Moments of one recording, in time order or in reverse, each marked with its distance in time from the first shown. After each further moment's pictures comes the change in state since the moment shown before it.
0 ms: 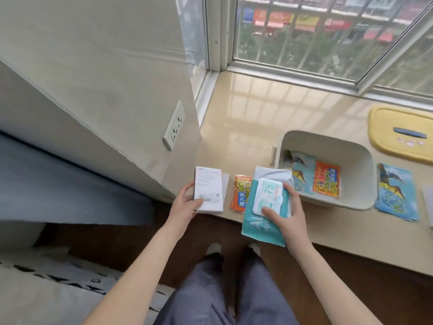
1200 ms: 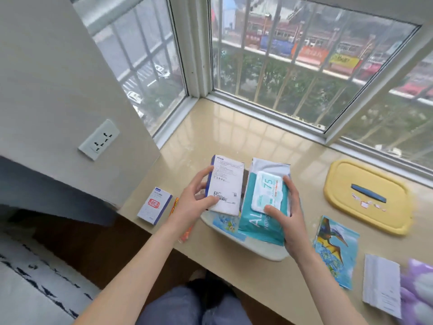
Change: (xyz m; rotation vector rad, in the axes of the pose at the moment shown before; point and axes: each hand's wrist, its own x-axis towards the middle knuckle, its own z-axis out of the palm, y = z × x) left_hand -0.042 0.101 0.312 0.079 -0.004 0.406; right_hand 0.150 -0.083 -0.257 0.205 -0.294 -0.117
